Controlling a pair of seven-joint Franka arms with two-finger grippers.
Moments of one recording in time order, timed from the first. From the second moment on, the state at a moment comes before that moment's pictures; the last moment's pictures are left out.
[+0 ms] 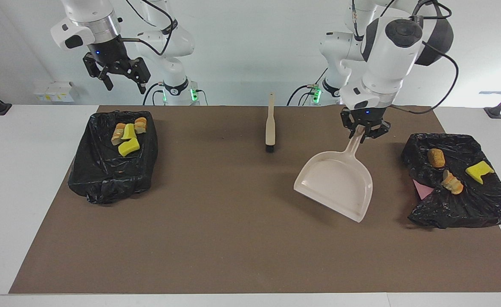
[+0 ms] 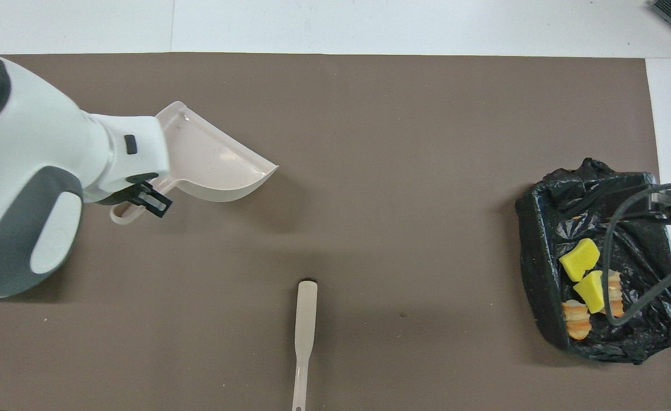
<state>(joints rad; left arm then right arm) -0.33 0.06 -0.03 -1.69 0.04 1.73 0.20 0.05 -0.09 0.01 -1.53 -0.02 1.42 0.20</state>
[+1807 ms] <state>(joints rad) -0.49 0.31 0.01 -1.72 0.01 2.16 -0.42 0.05 -0.08 0.00 -1.53 -0.02 1.42 0.11</state>
